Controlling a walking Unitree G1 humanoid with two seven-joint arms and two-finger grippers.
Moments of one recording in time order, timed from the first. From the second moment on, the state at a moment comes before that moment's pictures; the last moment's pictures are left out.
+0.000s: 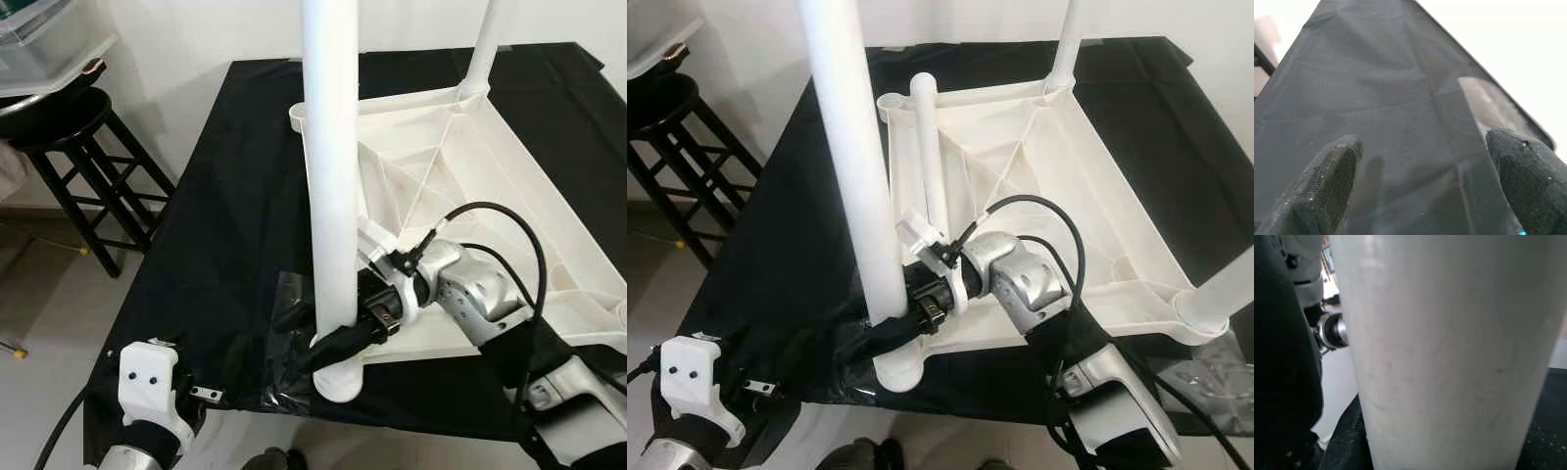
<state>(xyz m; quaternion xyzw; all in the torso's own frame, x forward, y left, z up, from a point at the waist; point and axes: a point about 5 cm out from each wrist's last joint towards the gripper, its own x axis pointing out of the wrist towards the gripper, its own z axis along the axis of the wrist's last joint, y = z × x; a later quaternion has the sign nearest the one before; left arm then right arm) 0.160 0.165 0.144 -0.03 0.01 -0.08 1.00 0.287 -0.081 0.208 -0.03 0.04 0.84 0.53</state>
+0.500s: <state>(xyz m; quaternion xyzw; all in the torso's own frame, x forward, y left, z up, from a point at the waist) 0.158 0.162 0.144 -0.04 0.02 -0.08 1.00 0.301 -0.080 0.203 0.01 0.06 0.82 0.56</state>
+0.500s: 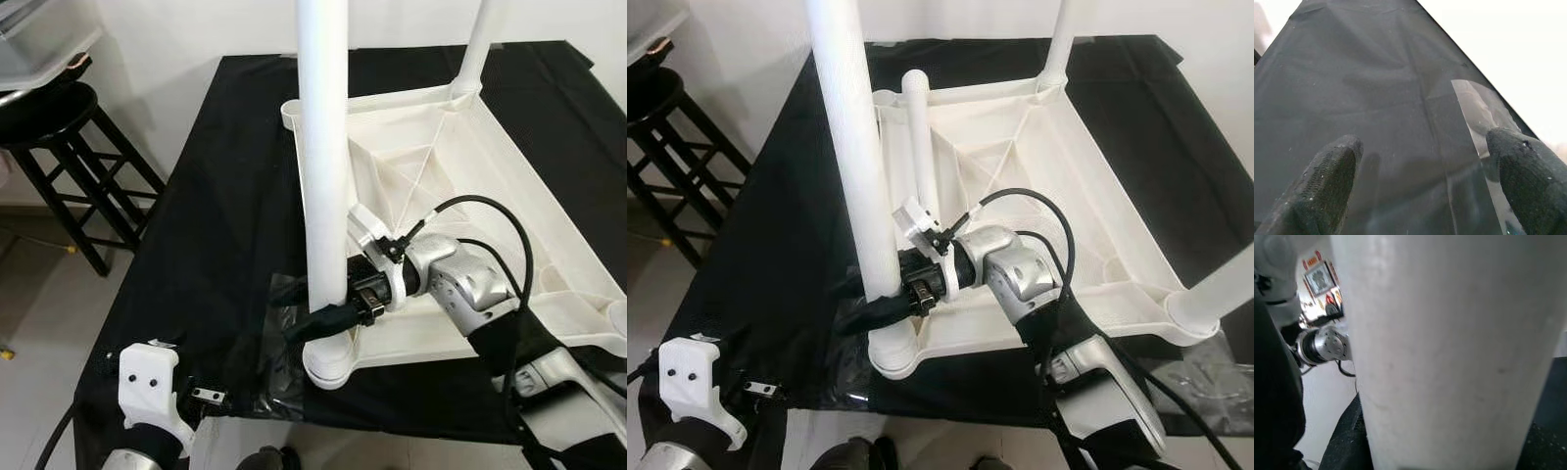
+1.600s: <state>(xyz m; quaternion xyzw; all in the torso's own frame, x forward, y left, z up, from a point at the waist) 0.155 0.162 0.146 -0.04 0.02 -0.08 1.00 0.291 -0.068 0.207 -0.13 -0.04 0.84 0.52</state>
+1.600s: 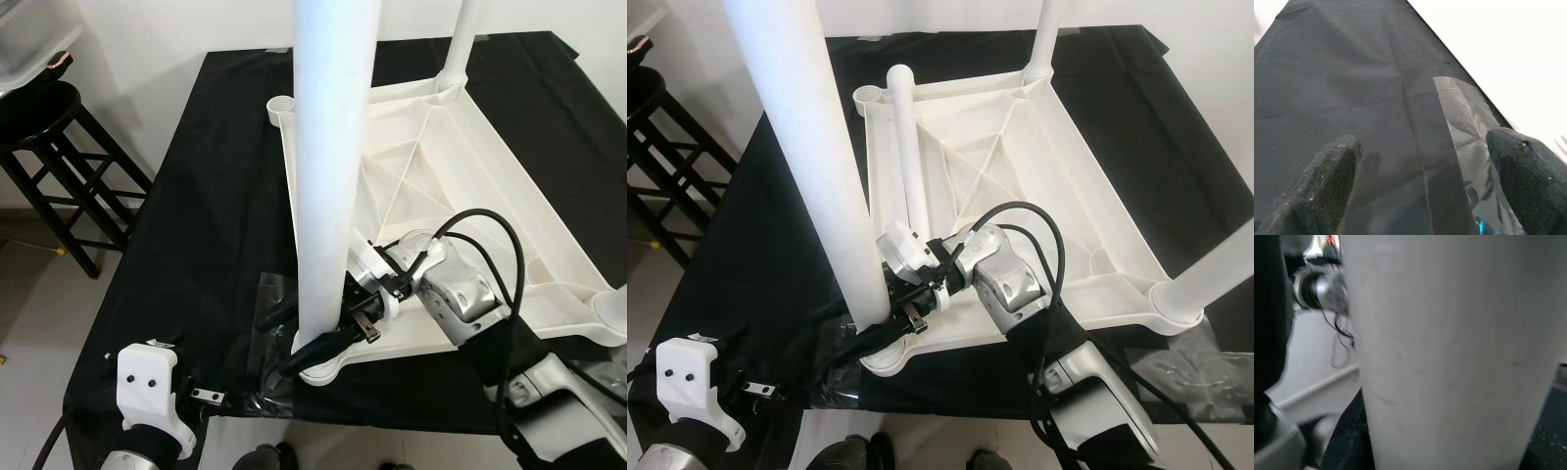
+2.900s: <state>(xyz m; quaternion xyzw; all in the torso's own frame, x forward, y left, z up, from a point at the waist) 0.154 0.162 0.146 -0.04 0.03 -0.08 1.00 0.288 -0.084 0.201 -0.04 0.02 0.81 0.58</state>
